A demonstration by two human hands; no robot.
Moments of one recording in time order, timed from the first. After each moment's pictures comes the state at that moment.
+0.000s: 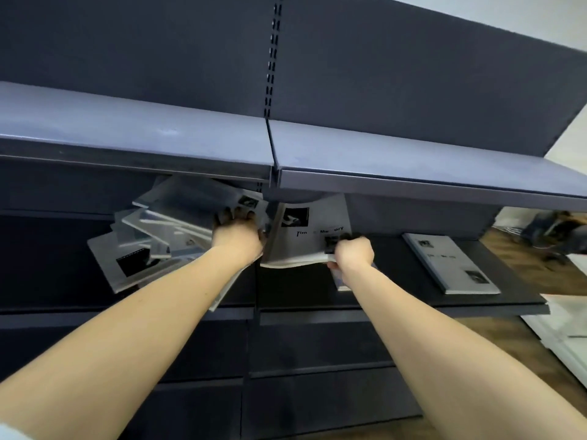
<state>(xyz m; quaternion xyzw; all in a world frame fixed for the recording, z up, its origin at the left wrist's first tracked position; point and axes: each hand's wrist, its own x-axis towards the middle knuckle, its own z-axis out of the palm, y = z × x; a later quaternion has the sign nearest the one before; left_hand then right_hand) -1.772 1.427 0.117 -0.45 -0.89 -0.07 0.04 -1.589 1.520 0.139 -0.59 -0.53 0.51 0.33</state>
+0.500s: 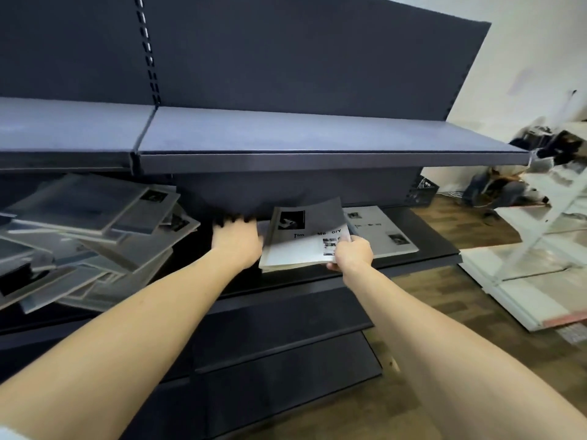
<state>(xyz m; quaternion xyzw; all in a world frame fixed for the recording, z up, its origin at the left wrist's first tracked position) -1.605 1.512 0.116 -0.54 -0.84 -0.06 0.04 -1.410 1.594 0.108 -0.63 -0.49 0.46 0.37</state>
